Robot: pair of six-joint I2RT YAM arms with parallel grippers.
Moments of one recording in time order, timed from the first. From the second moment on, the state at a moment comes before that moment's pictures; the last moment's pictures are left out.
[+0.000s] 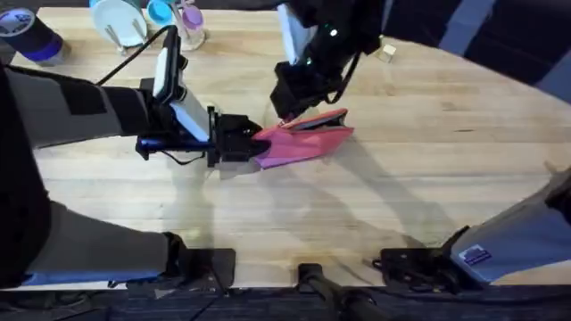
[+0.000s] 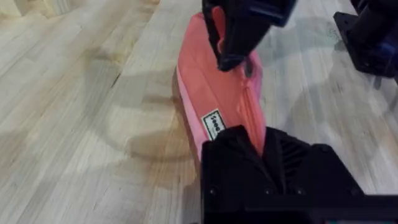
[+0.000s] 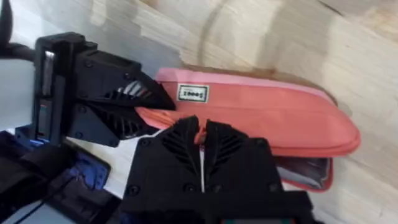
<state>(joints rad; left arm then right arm) 0.12 1.63 0.66 -0.57 1.29 1.41 0.66 1.82 1.60 -1.09 -0.19 0.27</state>
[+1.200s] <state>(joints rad) 0.12 1.64 0.65 -0.57 1.29 1.40 0.27 1.80 1.46 -1.14 0.01 0.16</state>
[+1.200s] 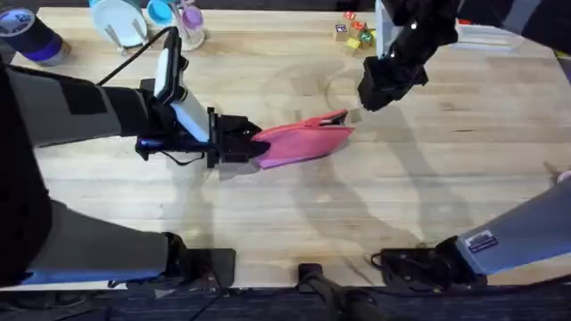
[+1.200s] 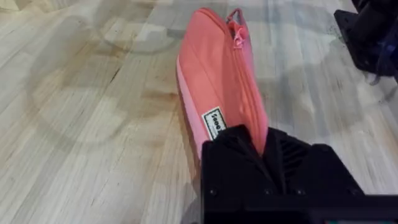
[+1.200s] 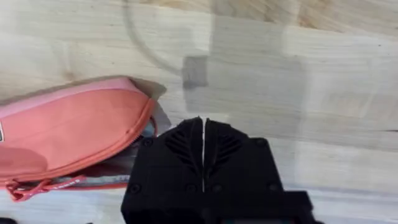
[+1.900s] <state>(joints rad) 0.12 1.64 0.65 -0.57 1.28 1.40 0.27 1.59 1.51 -1.16 -0.05 0.16</state>
